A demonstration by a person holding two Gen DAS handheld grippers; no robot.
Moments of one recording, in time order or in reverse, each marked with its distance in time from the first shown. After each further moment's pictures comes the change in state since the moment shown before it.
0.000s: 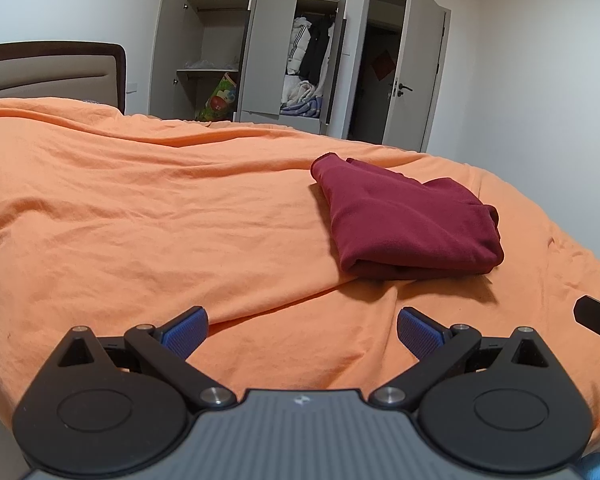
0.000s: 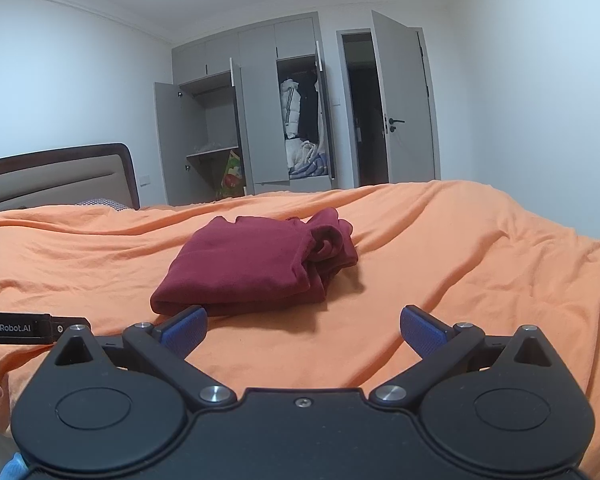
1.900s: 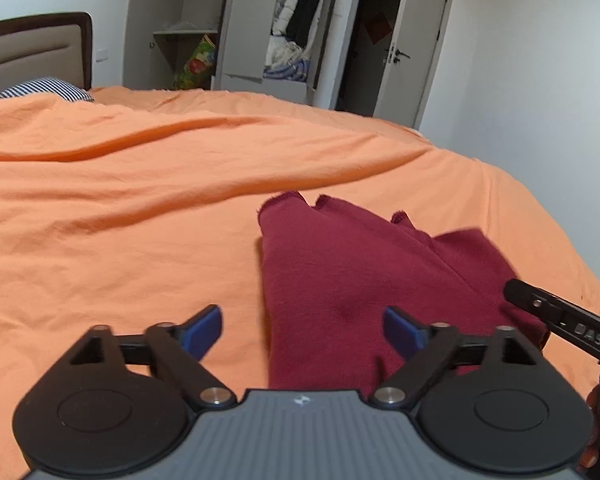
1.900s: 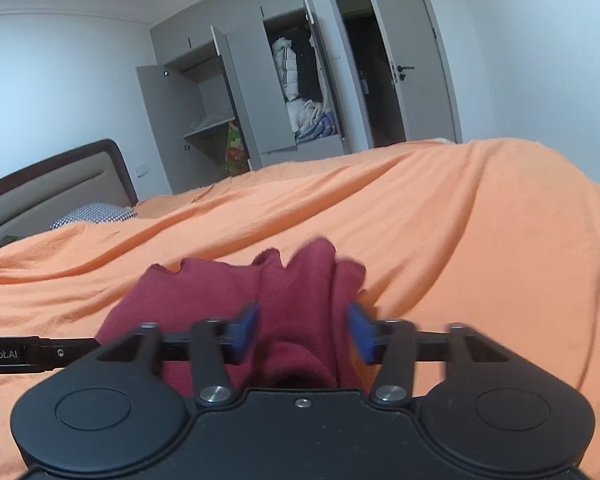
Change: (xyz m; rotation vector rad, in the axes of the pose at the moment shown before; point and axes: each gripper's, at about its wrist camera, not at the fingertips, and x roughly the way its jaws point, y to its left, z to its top) left arm 0.170 -0.047 0.131 -0.013 0.125 -0.036; right arm 0.224 -0.045 0.094 0.122 0.126 0.072
